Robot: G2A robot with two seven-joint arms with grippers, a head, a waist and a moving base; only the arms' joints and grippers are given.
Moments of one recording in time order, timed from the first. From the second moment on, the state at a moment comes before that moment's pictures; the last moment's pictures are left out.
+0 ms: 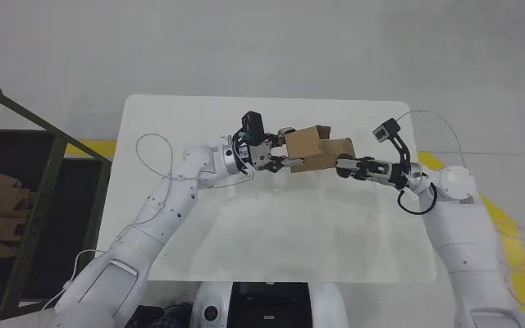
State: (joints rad) left arm 0.90 -1.26 -0.96 -1.19 1.27 -0.93 0.34; right arm -1.05 -1.12 1.37 -1.22 0.46 -0.32 1.37
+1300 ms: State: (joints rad) left arm 0.92 -1.26 -0.95 -1.22 1.27 -0.98 0.35; right arm -0.94 -1.11 1.32 -1.18 0.39 -0.35 1.21
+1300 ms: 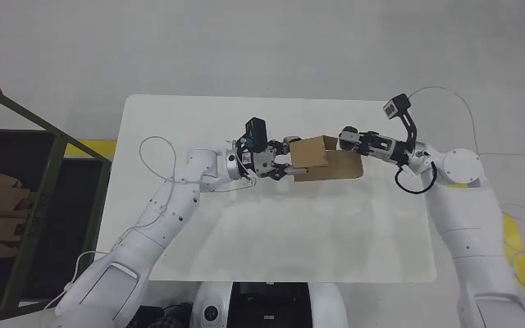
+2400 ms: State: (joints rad) left arm 0.90 -1.26 -0.95 -1.19 1.25 -1.00 0.36; right arm -1.03 -1.05 1.49 -1.22 0.35 -0.35 1.11
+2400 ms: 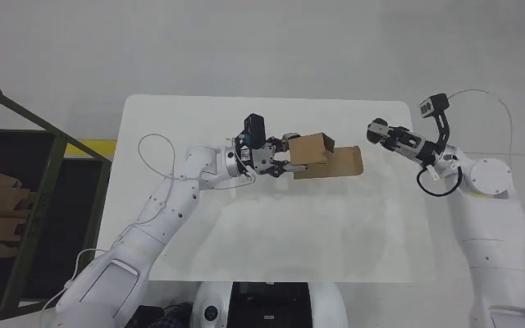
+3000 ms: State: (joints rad) left arm 0.91 -1.25 -0.96 -1.21 1.26 -0.99 0.35; right arm -1.00 -1.07 1.35 -1.13 0.41 -0.30 1.25
